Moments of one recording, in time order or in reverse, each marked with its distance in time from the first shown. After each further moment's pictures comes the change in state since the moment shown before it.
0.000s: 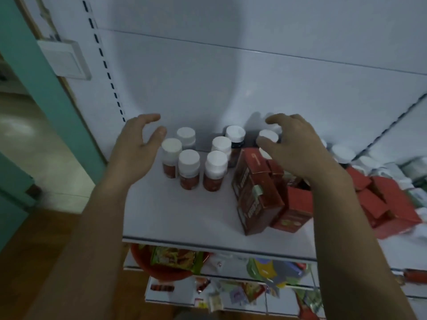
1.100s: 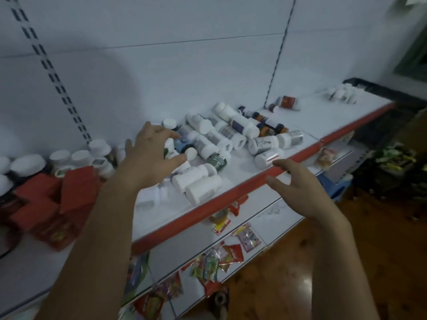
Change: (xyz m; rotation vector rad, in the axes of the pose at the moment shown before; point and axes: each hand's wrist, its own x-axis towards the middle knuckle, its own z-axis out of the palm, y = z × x) left_hand -0.170 0.404 0.469 0.275 -0.672 0.558; right_hand -0.322 0.527 -0.192 0.150 0.242 0.659
